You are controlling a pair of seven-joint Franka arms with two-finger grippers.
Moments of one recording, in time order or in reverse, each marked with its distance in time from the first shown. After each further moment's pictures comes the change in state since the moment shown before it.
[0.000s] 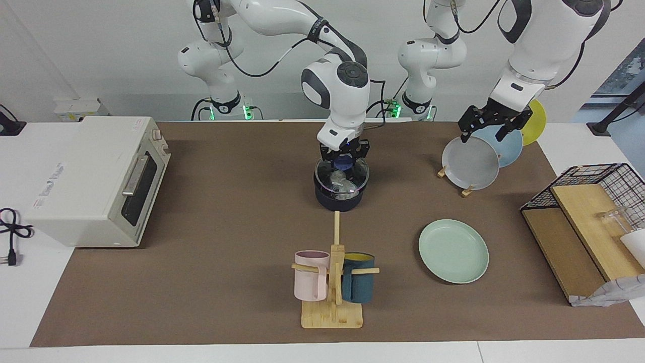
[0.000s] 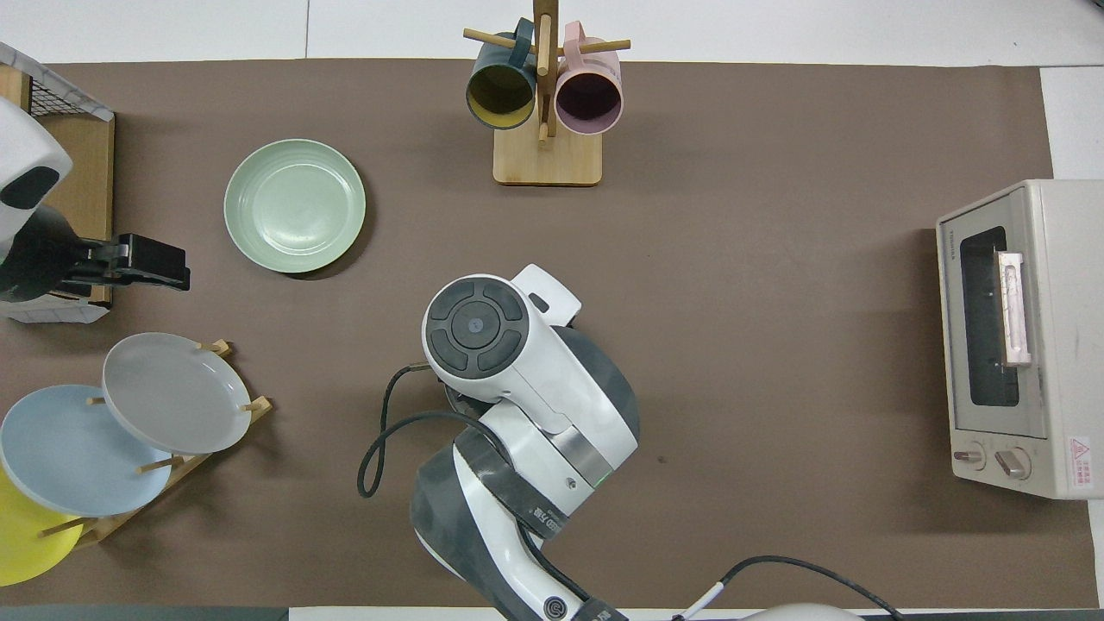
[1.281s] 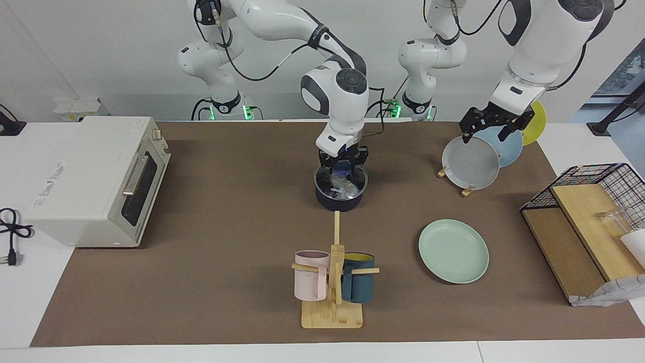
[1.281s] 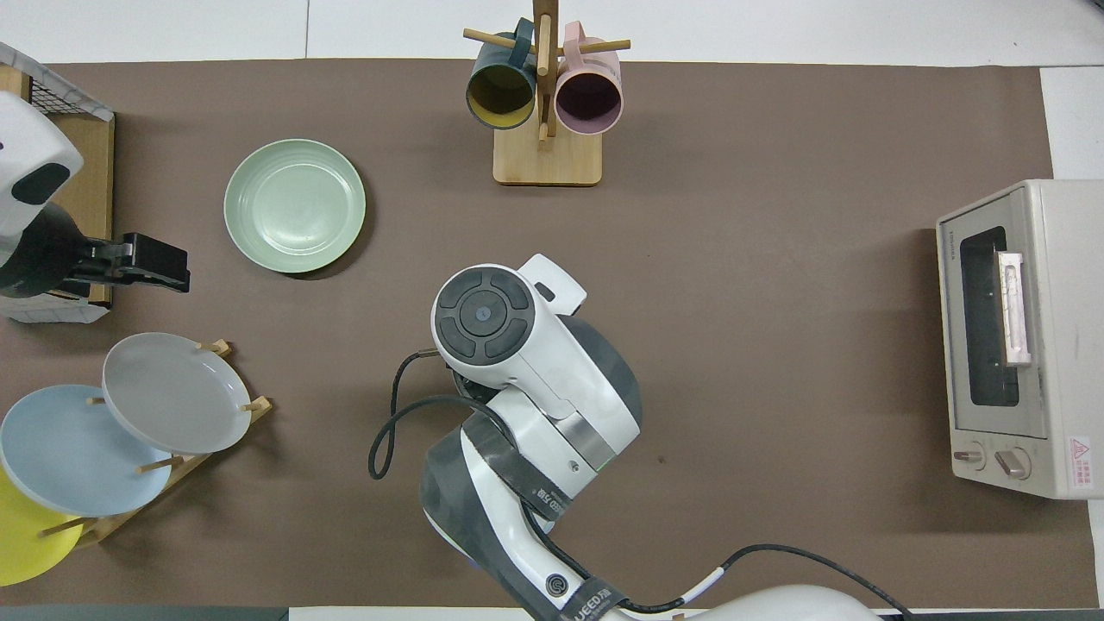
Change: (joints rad) left arm -0.006 0.023 0.001 0.016 0.011 -0.026 0.001; right arm -0.013 0.023 -0.005 0.003 -0.021 0.025 0.000
